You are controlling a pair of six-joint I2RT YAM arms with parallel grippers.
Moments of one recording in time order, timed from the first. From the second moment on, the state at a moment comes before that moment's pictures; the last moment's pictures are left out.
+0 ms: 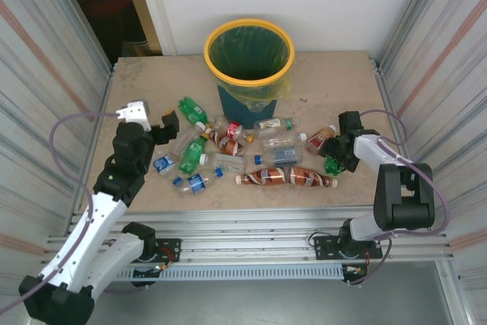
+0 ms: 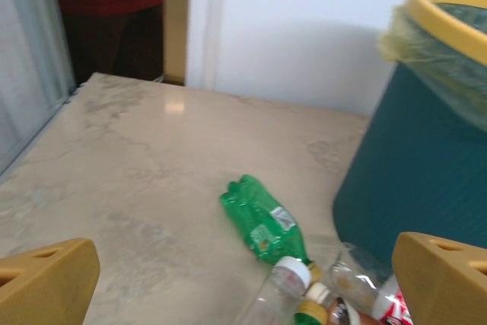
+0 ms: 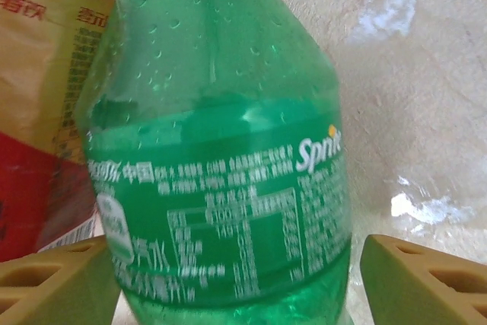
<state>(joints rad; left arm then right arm) -0.31 0.75 0.70 -0.20 -0.35 -0.27 0.02 1.49 0.81 -0.61 0.03 0.53</state>
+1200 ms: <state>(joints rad) -0.11 0.72 0.61 -0.26 -0.37 -0.47 -0.10 1.39 1.02 -0.72 0.11 0.46</state>
